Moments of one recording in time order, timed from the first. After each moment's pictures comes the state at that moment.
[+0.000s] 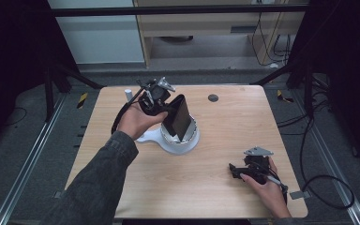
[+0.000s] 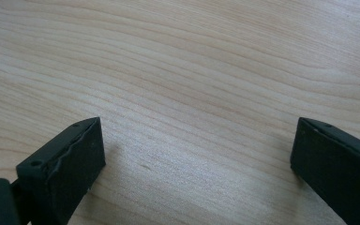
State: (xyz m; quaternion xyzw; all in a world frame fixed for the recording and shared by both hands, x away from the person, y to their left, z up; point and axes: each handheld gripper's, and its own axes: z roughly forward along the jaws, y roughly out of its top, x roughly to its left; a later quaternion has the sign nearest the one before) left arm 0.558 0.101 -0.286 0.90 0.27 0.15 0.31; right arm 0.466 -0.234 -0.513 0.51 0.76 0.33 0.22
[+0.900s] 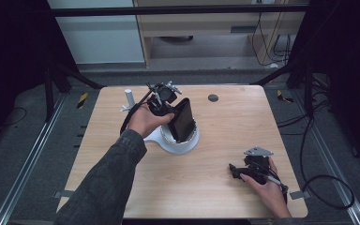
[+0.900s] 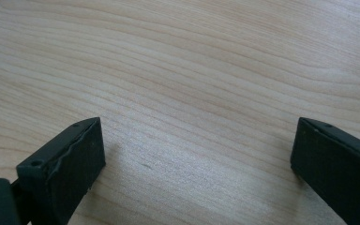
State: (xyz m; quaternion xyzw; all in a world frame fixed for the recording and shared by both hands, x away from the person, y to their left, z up) left arm 0.578 0.088 -0.309 0.90 0.28 0.12 0.30; right arm 0.466 -0.234 -0.513 0.51 0.76 0.33 0.22
